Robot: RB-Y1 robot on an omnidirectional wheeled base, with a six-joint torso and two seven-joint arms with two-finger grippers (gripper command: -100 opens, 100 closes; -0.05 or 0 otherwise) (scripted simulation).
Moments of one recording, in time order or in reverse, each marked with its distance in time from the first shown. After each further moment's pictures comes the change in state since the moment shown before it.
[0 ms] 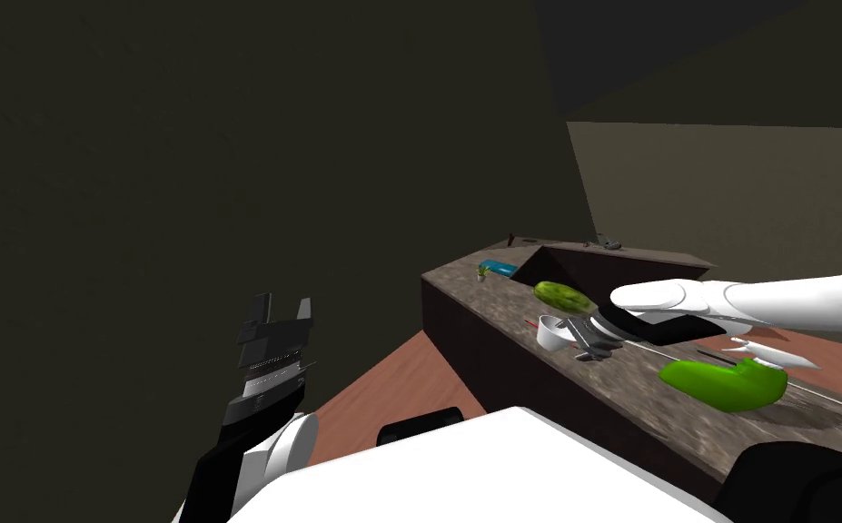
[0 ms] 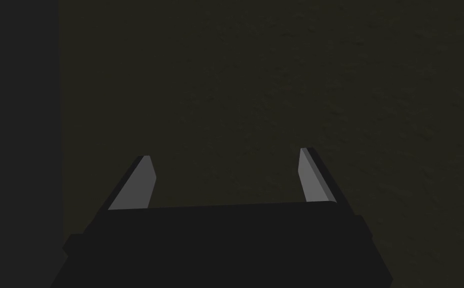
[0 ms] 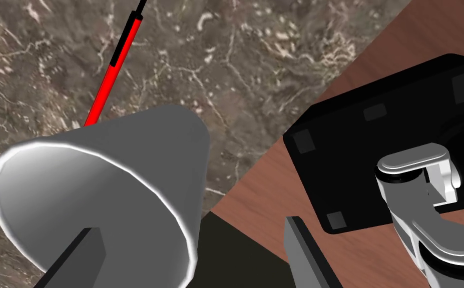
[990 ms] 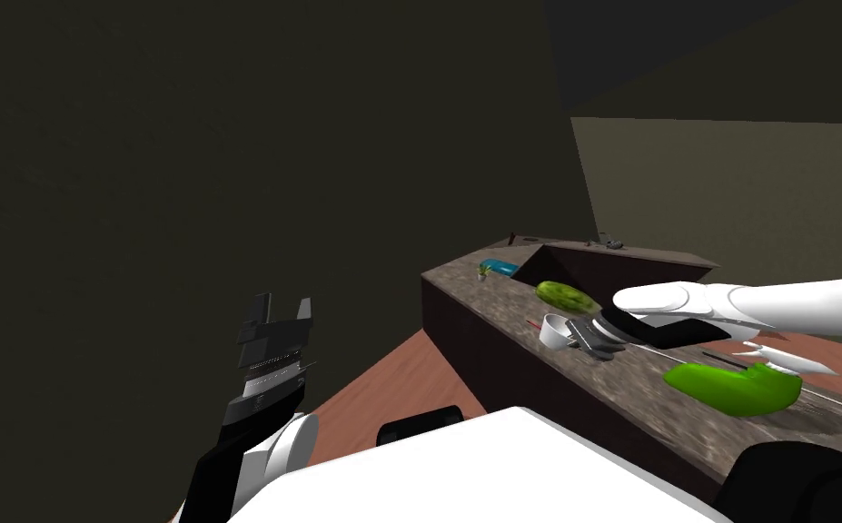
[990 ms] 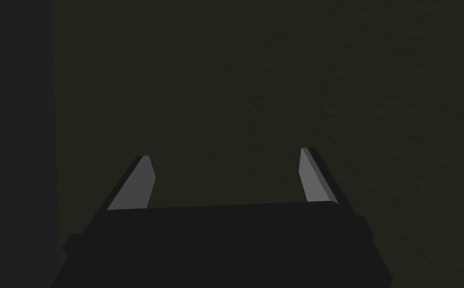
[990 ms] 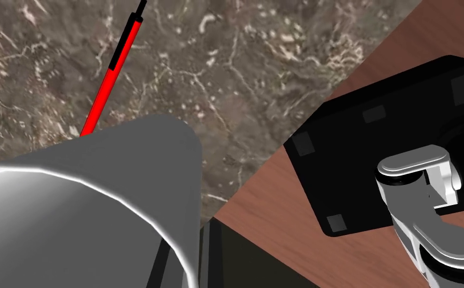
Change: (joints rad) left arm 0.000 0.000 0.000 0.000 0.000 0.000 0.000; right arm -0.006 0.005 0.024 -0.005 -0.016 0.022 0.020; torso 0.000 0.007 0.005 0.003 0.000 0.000
